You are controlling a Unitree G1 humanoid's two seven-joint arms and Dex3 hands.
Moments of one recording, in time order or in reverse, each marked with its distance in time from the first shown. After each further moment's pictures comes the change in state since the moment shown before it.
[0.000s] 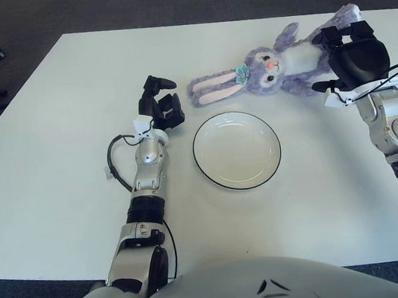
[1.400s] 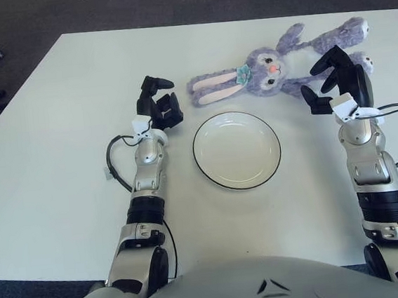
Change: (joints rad) left arm -0.004 0.001 0.008 -0.015 -0.004 0.013 0.025; right arm 0.226 0.384 -0.236 -0.262 0.488 0.113 -0.038
